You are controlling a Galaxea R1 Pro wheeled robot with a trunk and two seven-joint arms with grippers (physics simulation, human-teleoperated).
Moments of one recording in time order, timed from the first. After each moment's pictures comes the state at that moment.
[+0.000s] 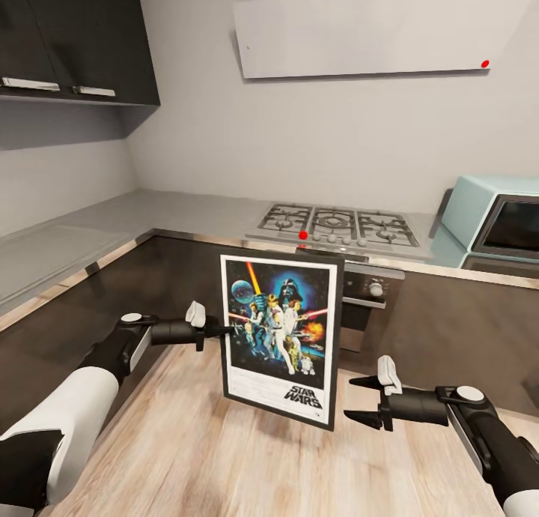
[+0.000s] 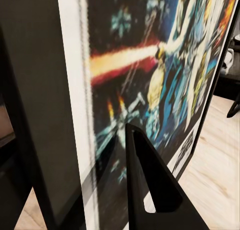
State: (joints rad) left arm -0.94 0.12 0.04 -0.55 -0.10 0.11 -1.41; right arm -0.47 -0.30 -0.06 -1.00 0.03 0.16 1.37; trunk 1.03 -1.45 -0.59
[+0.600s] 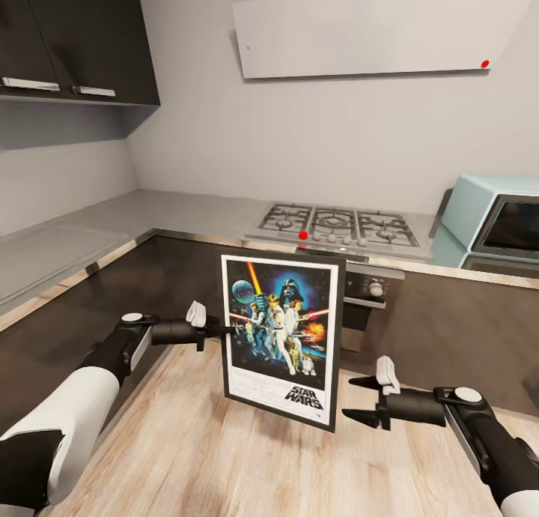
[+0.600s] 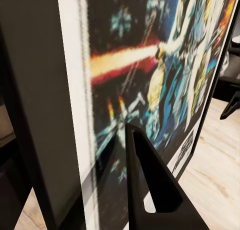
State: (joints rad) left arm -0.94 0.12 0.04 -0.56 -0.10 0.11 -1.42; right arm -0.47 -0.29 -0.06 -0.98 0.03 0.16 1.34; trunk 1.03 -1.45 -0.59
